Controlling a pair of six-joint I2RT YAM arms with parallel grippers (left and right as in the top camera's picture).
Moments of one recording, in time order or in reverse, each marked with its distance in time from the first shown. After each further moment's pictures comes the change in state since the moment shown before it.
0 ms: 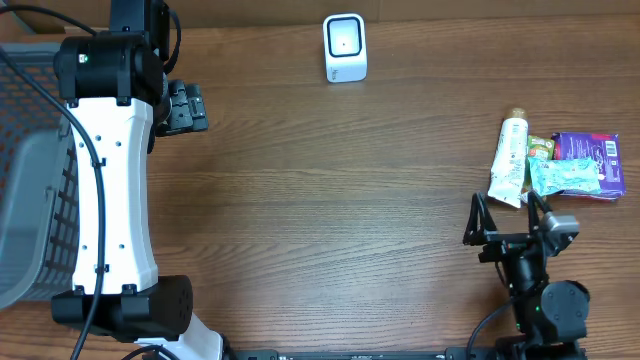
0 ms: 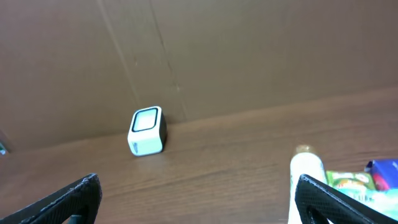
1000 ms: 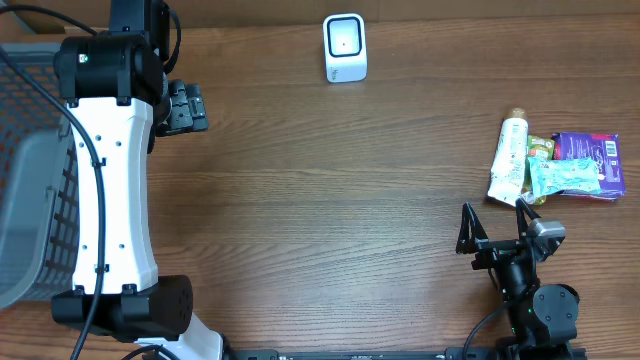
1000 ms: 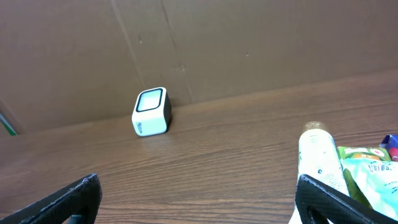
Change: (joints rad) left arm 0.000 0.000 0.000 0.000 0.000 0.000; right arm 0.002 -0.101 -0.085 -0.050 -0.042 0.000
